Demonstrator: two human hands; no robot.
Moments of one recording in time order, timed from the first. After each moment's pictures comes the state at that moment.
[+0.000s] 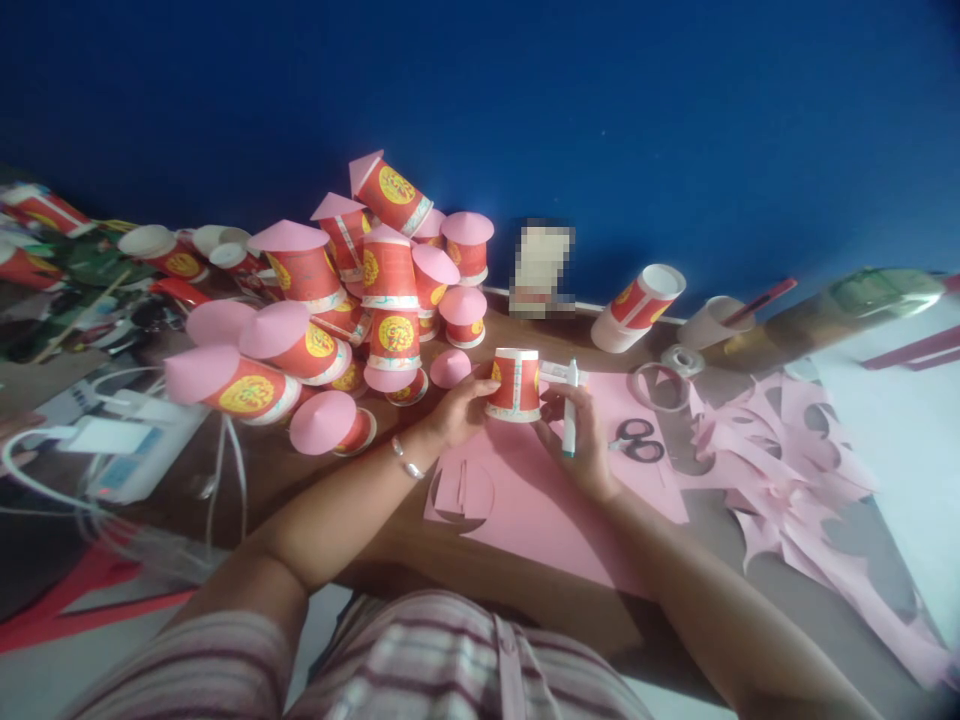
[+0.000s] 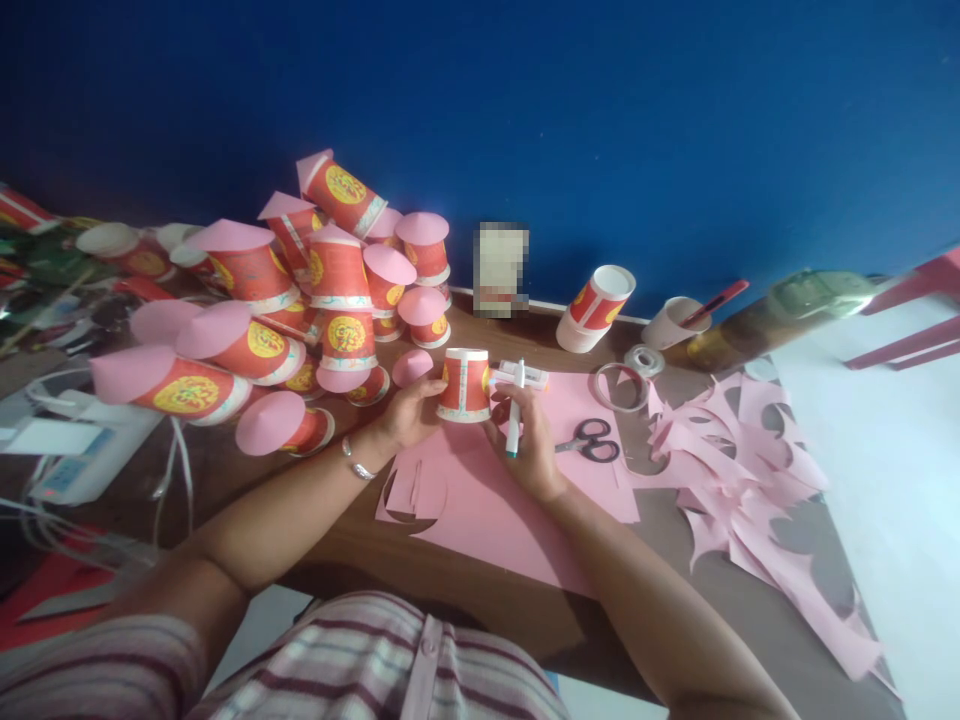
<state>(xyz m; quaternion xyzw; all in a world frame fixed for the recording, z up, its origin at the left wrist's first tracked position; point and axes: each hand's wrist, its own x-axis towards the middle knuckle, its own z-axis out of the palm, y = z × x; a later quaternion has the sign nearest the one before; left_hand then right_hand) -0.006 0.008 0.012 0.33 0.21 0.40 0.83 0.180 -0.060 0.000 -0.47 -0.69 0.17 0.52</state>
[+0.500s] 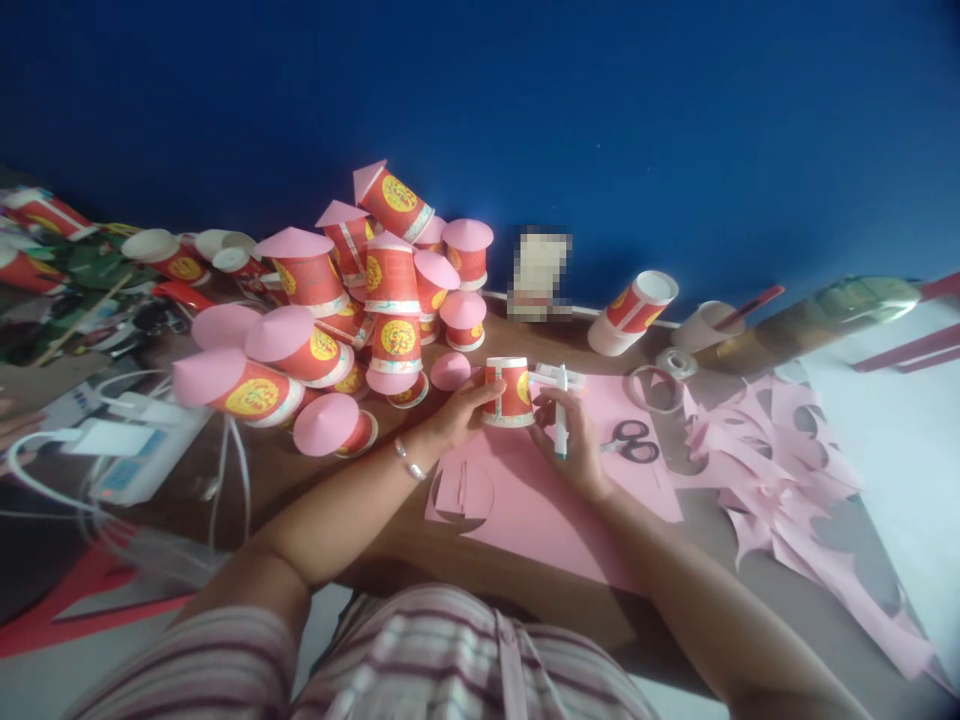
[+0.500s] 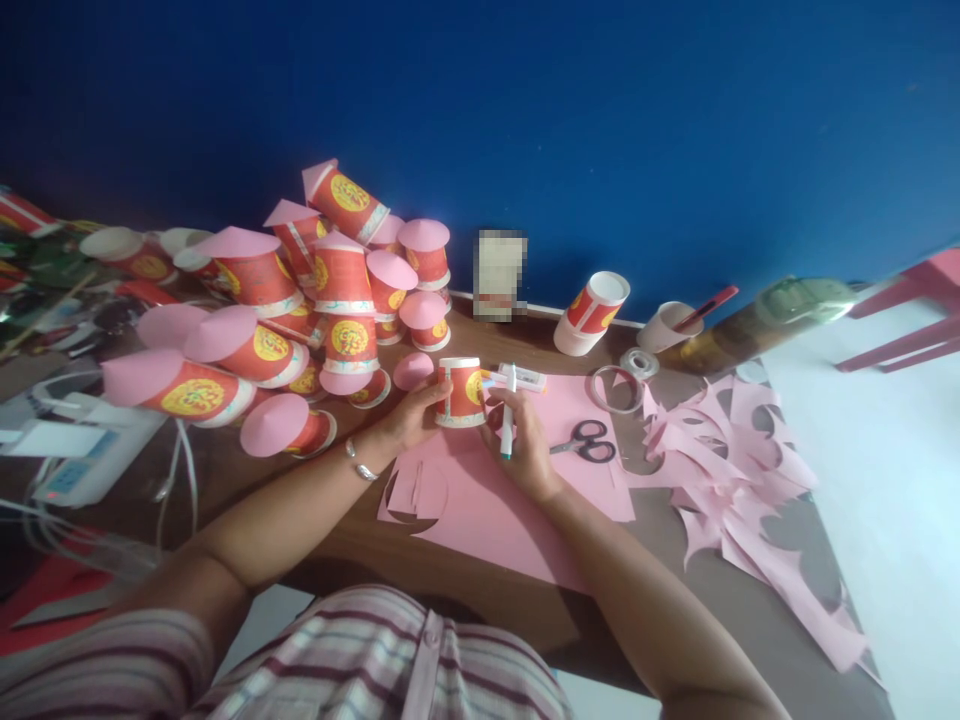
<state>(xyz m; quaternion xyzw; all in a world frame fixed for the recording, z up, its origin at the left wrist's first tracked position) -0.005 0.009 0.004 0.32 0.22 0.40 0.83 0.179 -0.059 -0.004 -0.47 -0.70 0.18 0.51</state>
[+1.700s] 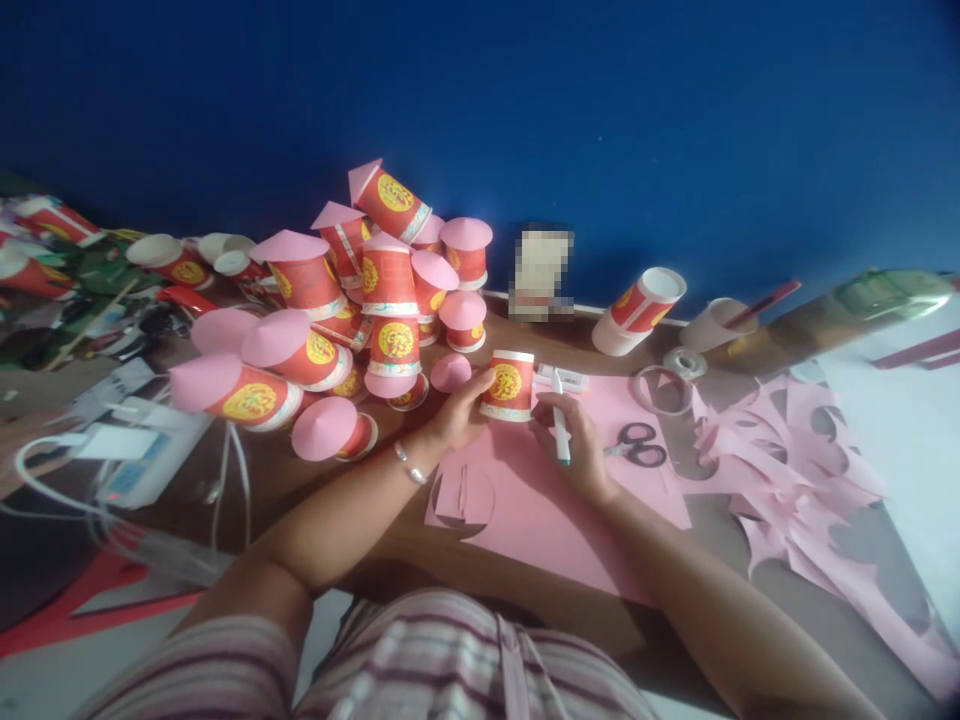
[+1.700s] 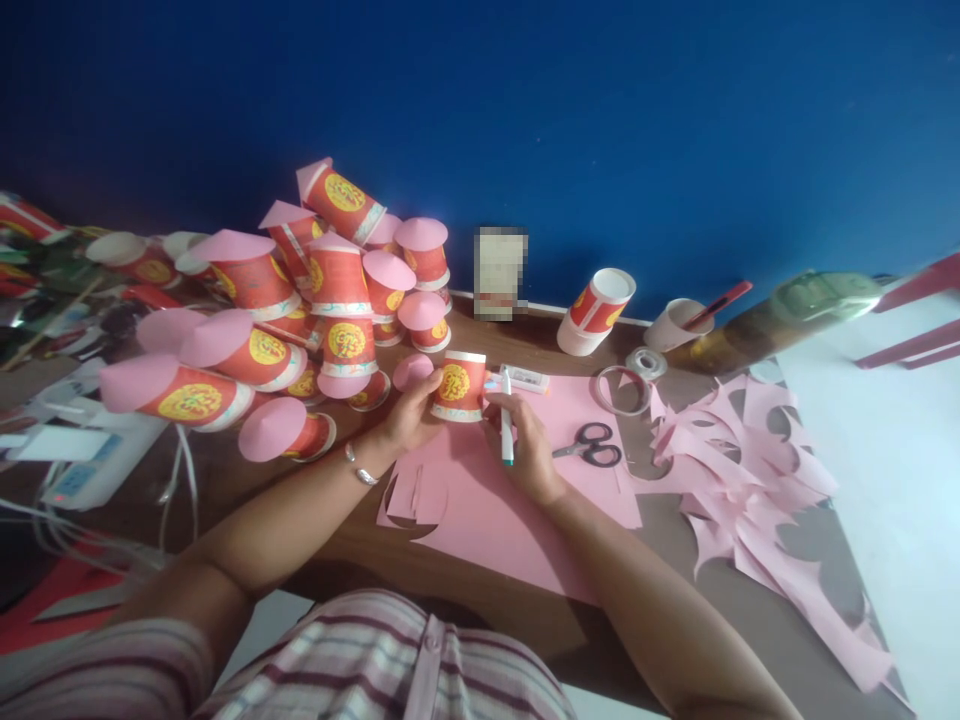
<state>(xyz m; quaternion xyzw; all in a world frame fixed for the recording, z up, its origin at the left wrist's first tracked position) -0.003 0.009 0.001 0.29 0.22 0.41 0.84 0.179 -0.057 -0.007 -0.46 -0.69 0.20 0.52</state>
